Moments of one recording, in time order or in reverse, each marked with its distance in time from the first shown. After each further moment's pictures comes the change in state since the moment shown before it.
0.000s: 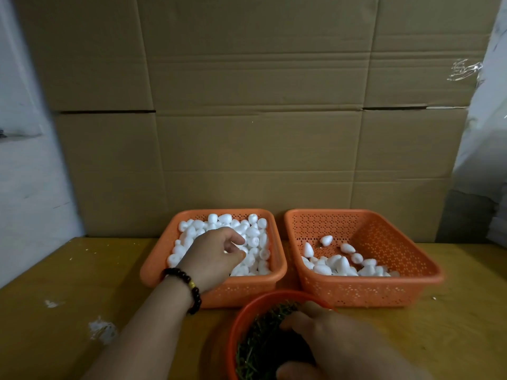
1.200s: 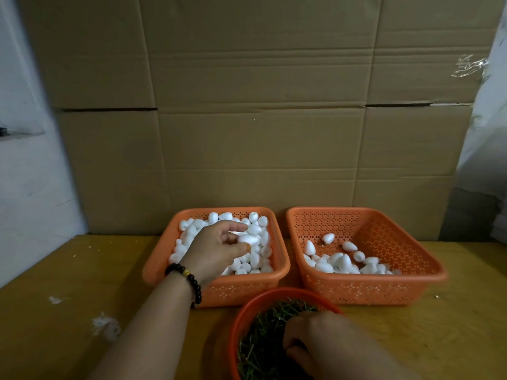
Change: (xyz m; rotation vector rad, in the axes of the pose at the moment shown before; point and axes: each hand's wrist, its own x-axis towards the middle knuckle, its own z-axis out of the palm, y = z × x) left_hand 0.002 0.000 0.004 -0.431 0.007 -0.067; right_hand 0.007 -0.004 0.009 0.114 0.037 -0.041
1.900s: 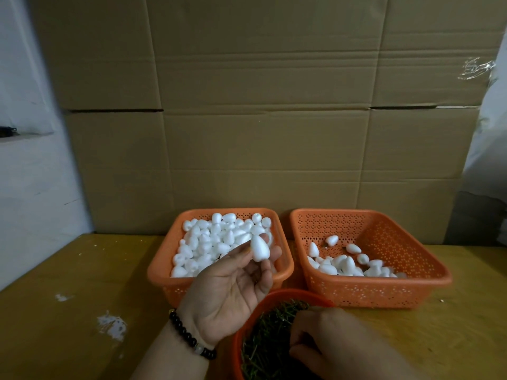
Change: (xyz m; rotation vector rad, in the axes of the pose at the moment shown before) left_hand -0.055 0.016 0.020 -1.252 -0.358 -0.338; right_hand -0.009 -0.003 -0.013 0.028 0.059 -0.011
